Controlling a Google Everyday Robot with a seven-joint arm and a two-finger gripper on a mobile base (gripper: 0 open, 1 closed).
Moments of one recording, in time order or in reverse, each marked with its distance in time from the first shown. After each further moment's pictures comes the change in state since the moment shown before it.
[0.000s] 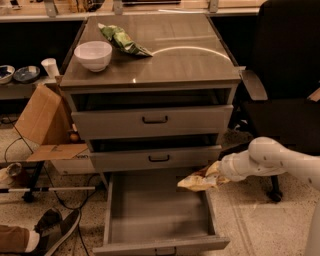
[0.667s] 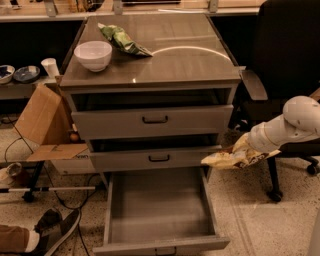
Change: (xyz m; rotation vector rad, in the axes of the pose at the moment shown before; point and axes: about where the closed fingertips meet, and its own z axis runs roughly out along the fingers) arm -0.061 0.018 -0.140 0.083 -0.019 -0.021
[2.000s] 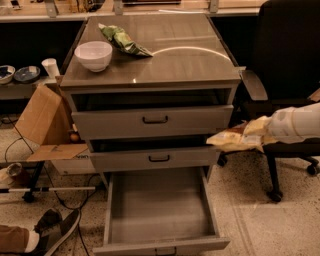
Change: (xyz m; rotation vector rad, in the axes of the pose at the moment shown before) arm 0.018 0.054 -0.108 -0.175 -0.195 -0.106
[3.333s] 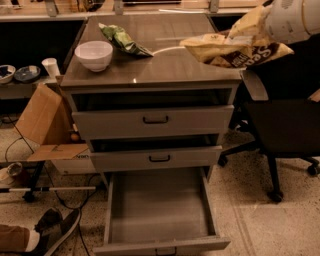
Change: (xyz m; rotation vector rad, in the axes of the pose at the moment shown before) arm -0.074 0.265 -0.137 -0.231 -0.193 -0.283
